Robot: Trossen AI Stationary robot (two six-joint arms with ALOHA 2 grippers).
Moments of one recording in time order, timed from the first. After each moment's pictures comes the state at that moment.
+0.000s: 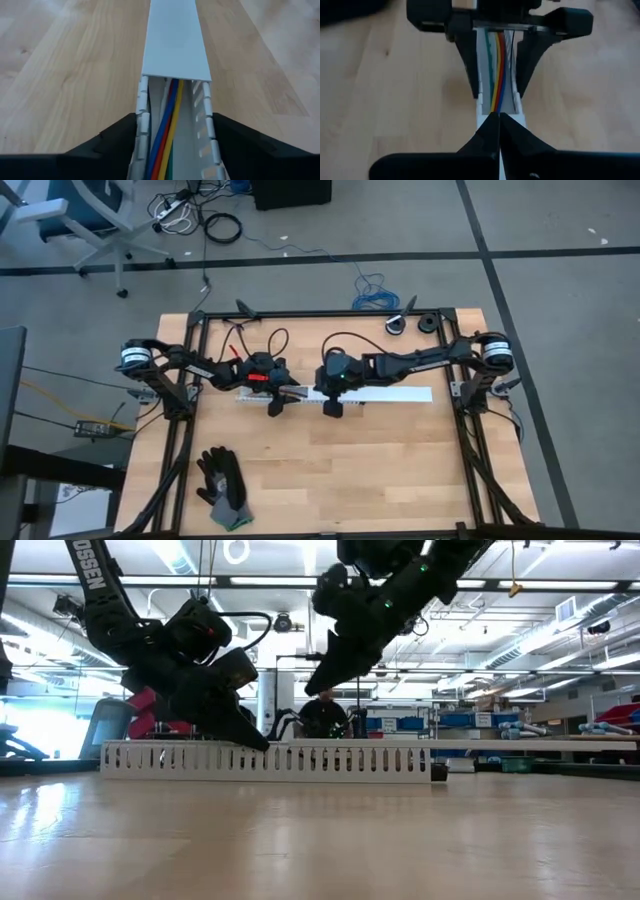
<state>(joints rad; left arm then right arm) 0.28 1.60 0.45 0.59 0.31 0.05 -0.04 1.76 1.17 -0.10 0.04 0.00</state>
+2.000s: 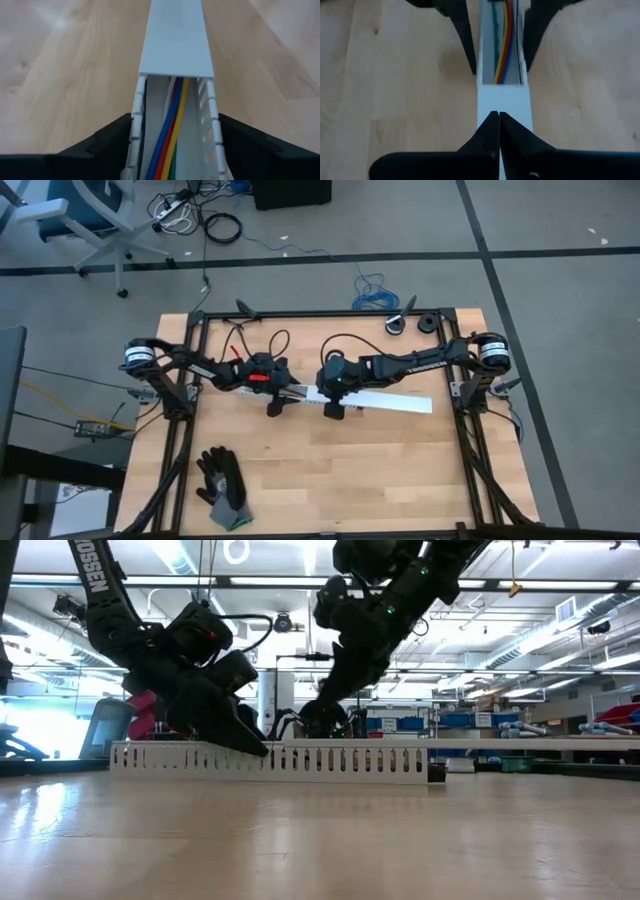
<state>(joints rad) 0.28 1.63 0.45 0.61 0.30 0.18 -0.03 1.78 1.19 -0.20 0.06 0.06</state>
